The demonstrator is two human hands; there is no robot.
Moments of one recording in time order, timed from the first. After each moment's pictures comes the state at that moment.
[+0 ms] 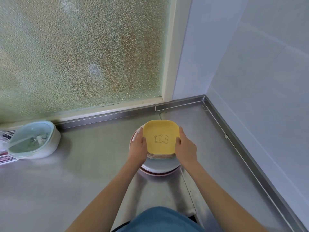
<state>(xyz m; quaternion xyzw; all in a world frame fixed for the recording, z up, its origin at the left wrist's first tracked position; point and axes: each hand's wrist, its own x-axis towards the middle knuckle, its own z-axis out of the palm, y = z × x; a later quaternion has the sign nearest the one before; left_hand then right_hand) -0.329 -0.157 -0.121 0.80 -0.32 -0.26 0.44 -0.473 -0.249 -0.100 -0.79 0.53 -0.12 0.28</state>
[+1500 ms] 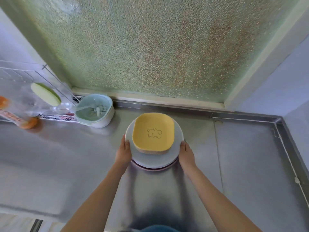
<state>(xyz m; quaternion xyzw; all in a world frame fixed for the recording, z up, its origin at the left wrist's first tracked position) -0.204 -0.009 -0.168 0.81 -0.03 -0.25 0.52 -0.333 -0.191 -0.152 -0.66 0.45 -0.06 0.59</state>
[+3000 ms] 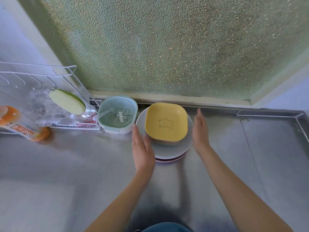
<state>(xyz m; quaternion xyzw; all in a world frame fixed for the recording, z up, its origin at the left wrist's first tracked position) -0.145 0.032 -0.124 0.83 -0.09 -0.10 0.54 -0.193 -0.137 -0.106 -0.65 0.46 -0.22 0.56</state>
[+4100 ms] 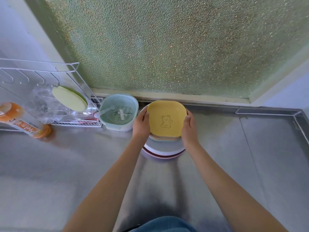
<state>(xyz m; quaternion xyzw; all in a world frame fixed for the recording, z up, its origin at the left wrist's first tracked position) -0.085 0.006 -0.093 0.77 -0.08 -0.23 0.59 -0.180 -0.107 -0.115 -0.67 0.44 -0.24 0.55</state>
